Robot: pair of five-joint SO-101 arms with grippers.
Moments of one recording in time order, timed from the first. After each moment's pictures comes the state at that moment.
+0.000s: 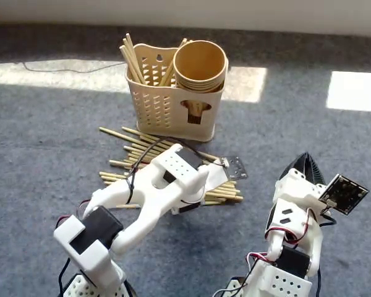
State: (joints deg) left arm 34.8 9.1 26.9 68.0 -24.1; right arm 17.6 -104.0 96.0 29.5 -9.7
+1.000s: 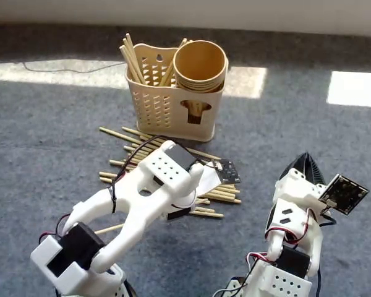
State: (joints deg) left arm 34.7 -3.6 28.0 84.6 -23.9; right arm 17.6 -104.0 96.0 29.5 -9.7
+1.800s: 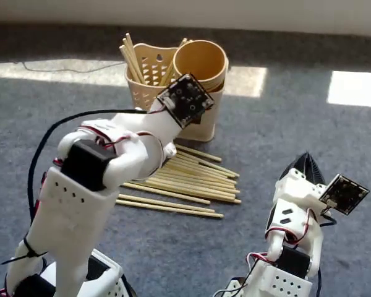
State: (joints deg) left arm 24.0 -32.3 3.0 86.4 -16.7; right arm 17.6 -104.0 96.0 29.4 -9.7
